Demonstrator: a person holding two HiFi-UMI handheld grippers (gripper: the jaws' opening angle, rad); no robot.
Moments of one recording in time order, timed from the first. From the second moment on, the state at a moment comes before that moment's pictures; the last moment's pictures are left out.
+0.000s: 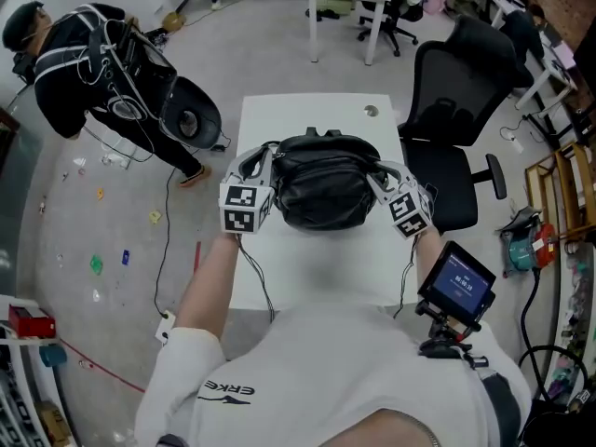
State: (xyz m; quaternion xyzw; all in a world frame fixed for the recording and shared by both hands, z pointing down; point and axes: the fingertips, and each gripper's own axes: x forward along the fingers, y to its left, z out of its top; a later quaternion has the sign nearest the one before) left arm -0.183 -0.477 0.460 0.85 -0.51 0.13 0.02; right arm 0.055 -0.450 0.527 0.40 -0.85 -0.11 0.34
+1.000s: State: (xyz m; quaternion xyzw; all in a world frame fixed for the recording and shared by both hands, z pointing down) left arm -0.207 -0.473 0.489 0.84 -0.53 0.08 0.12; right arm 0.061 -0.456 0.529 0.44 -0.80 -0.13 0.40
